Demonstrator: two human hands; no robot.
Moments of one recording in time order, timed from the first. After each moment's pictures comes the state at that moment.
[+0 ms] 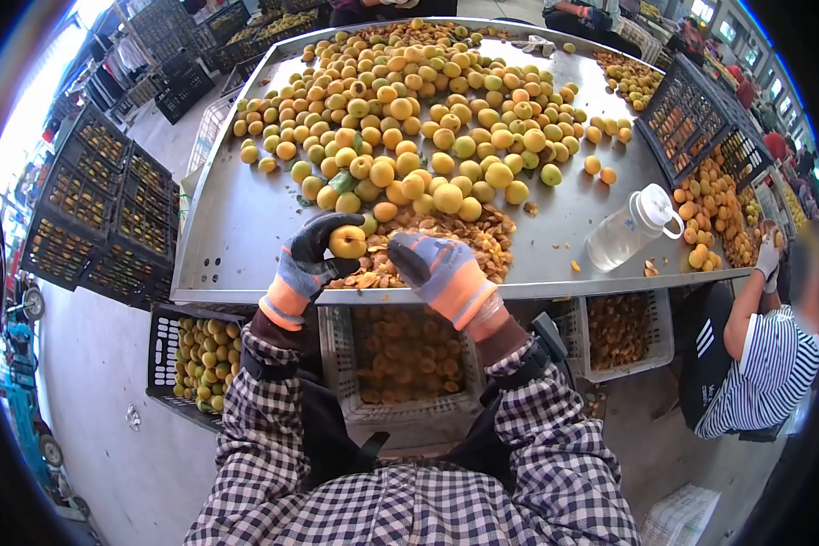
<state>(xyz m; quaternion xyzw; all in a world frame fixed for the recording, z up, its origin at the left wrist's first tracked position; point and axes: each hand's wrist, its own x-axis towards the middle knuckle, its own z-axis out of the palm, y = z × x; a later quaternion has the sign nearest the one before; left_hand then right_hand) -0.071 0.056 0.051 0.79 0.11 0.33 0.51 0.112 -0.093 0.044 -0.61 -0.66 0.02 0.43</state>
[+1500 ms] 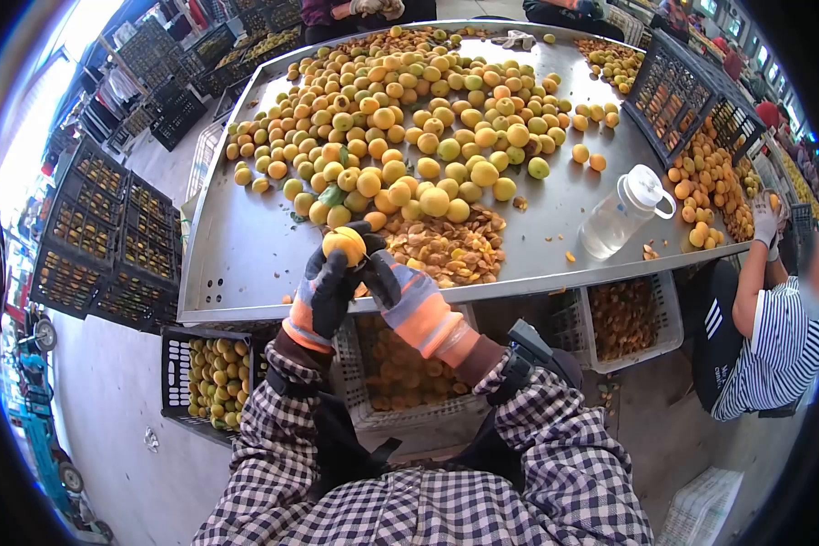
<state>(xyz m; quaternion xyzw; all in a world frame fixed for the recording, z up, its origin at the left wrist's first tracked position) -0.048 0.005 0.055 0.47 0.15 0.31 0.81 0.073 -0.095 0.013 -0.62 -0.59 0.07 0.51</state>
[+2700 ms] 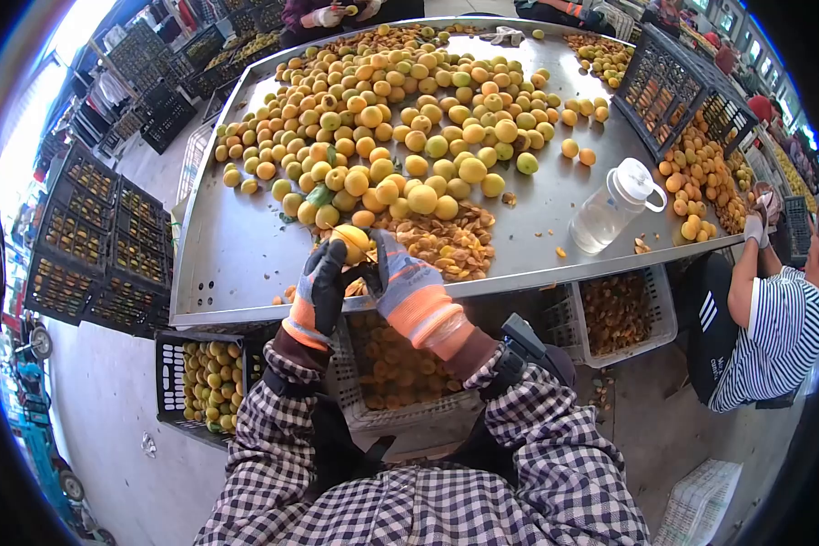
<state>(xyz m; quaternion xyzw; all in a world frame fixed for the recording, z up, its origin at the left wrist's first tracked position) -0.038 0.010 0.033 0.49 0.23 0.33 0.78 0.080 -0.095 0.032 -0.75 -0.56 0.07 0.36</state>
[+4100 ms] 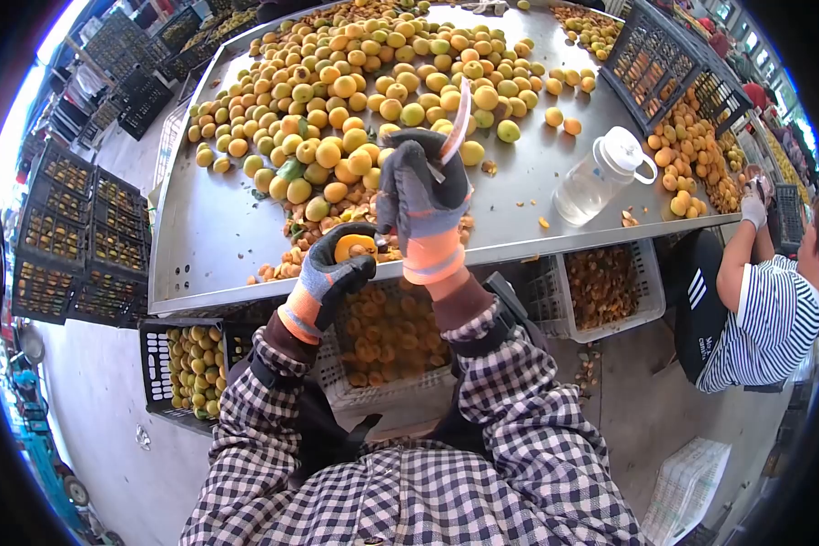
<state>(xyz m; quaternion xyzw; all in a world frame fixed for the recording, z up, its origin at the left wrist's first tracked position) -0.022 -0.022 0.035 0.57 0.23 0.19 0.77 0.118 -0.087 0.089 -0.30 -0.27 0.22 0.89</state>
